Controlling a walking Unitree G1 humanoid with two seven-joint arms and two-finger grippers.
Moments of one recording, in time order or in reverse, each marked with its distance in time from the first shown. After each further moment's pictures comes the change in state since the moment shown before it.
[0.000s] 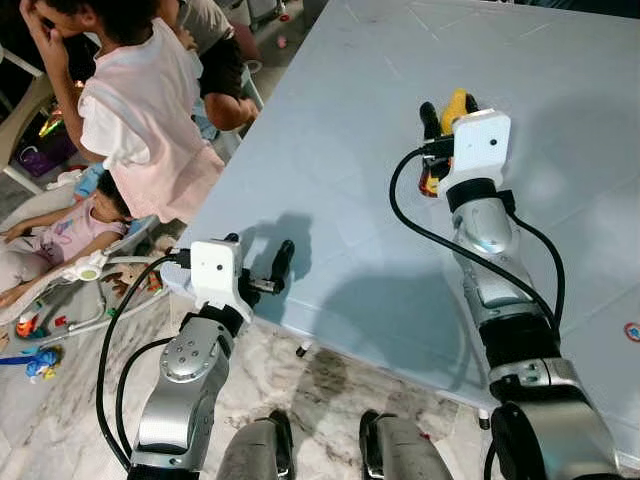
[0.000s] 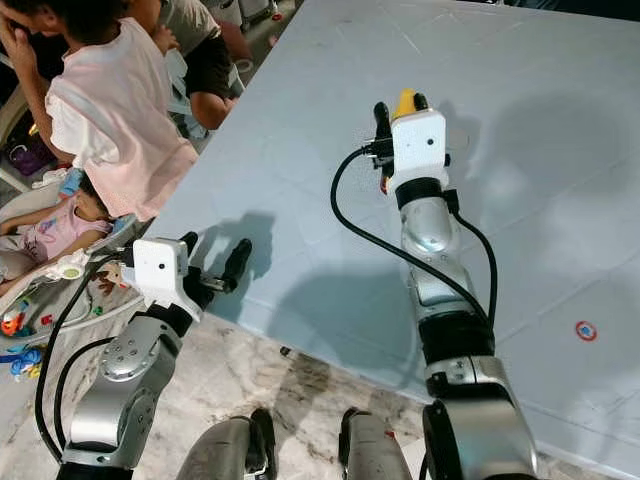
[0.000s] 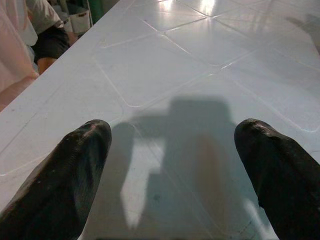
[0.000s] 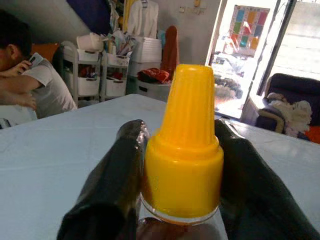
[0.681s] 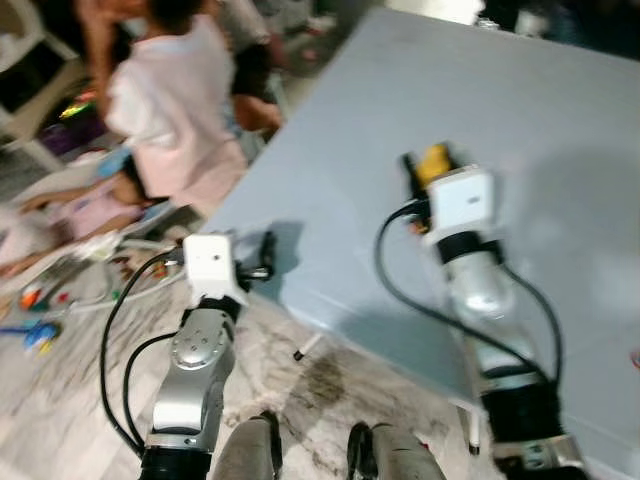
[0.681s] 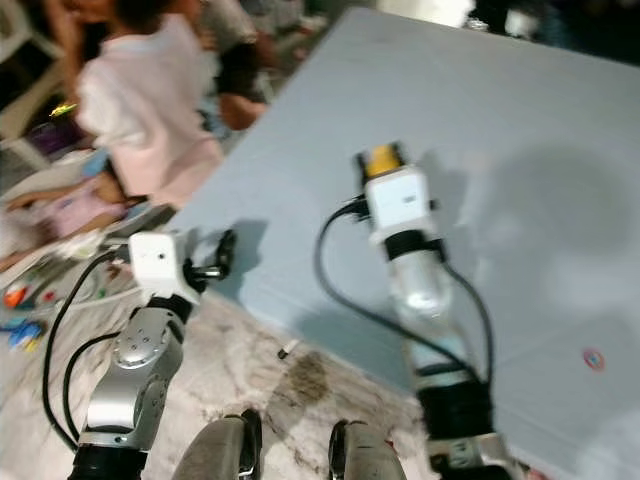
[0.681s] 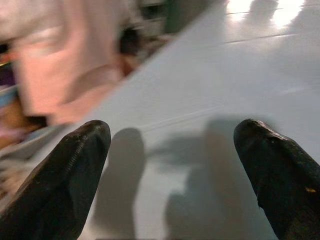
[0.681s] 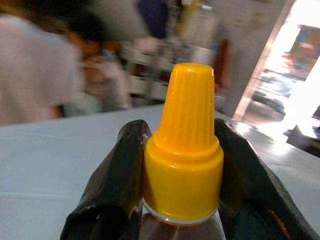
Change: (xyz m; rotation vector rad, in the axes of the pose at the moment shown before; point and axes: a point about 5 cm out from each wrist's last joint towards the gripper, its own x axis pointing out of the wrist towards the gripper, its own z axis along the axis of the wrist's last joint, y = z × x) left arm 0.014 0.013 -0.007 -0.002 0.024 0.235; right arm -0.056 0.033 -0.005 -0.037 0.044 0.153
